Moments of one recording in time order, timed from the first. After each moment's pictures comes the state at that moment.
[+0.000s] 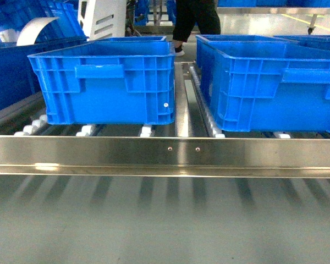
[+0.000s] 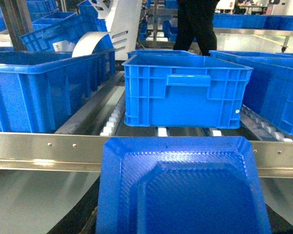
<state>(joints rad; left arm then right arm) 0.00 0.01 0.02 -0.01 0.00 0.00 0.00 0.00 0.01 -0.01 0.00 0.00</state>
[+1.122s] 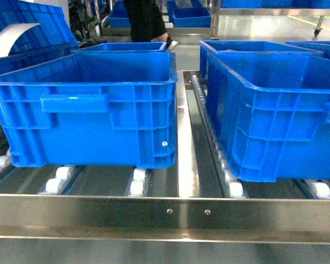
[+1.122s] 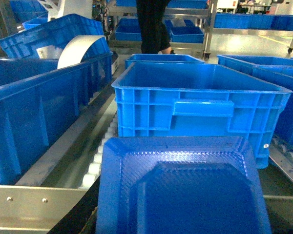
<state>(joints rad) 0.00 0.01 0.02 -0.01 0.00 0.00 0.00 0.00 0.01 0.00 0.00 0.00</state>
